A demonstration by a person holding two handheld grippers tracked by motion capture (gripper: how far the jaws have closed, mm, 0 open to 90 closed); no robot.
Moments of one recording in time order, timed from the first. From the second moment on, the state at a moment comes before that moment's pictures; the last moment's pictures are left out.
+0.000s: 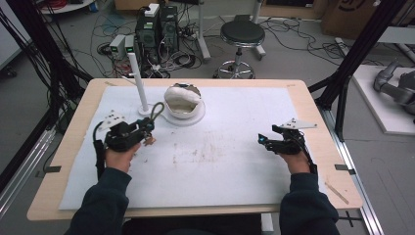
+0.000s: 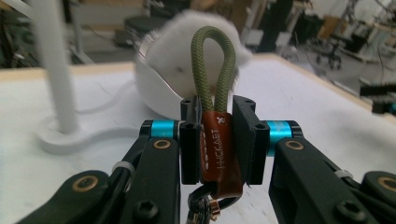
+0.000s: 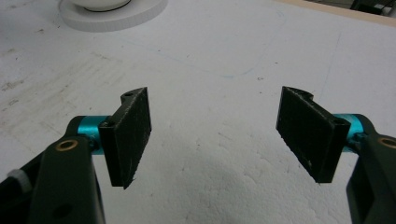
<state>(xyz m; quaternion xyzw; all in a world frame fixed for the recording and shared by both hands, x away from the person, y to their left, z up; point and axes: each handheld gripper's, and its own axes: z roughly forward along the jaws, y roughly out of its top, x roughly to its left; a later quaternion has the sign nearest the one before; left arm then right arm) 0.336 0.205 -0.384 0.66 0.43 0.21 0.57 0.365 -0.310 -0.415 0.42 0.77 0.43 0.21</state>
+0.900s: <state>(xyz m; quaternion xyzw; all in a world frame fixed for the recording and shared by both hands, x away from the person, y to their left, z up) 0.398 0.252 -0.333 0.61 0.51 0.28 0.53 0.367 -0.312 -0.417 0.42 0.77 0.44 0.20</state>
